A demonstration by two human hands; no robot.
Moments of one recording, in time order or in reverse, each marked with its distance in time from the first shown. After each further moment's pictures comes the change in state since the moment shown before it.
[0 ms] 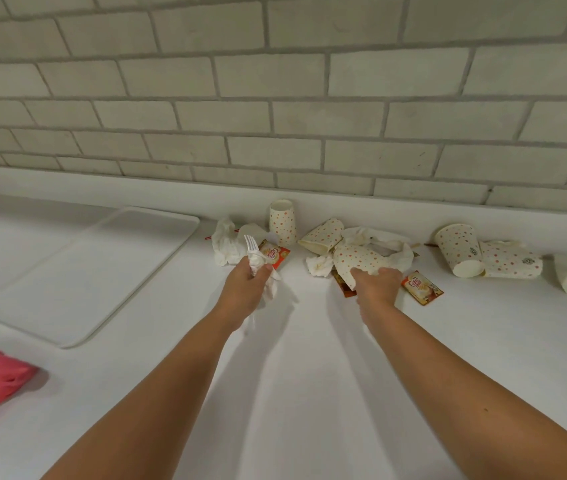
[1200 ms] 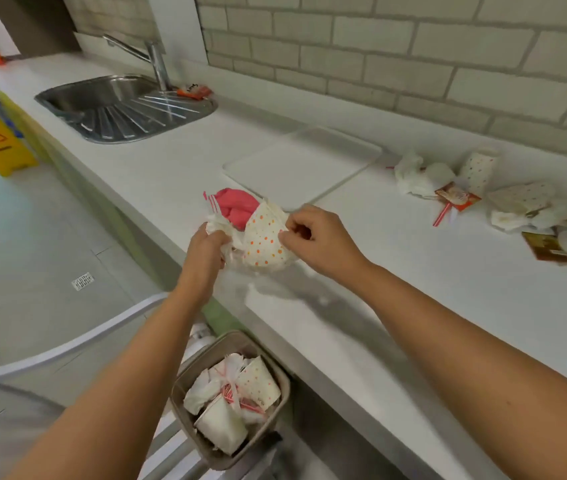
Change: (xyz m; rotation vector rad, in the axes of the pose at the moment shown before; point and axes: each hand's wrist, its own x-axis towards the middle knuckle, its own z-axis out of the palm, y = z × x) left_hand -0.240 -0.070 -0.267 -0.168 0.625 -0.076; right_hand -0.351 0.041 0.107 -0.572 -1.175 -0.993
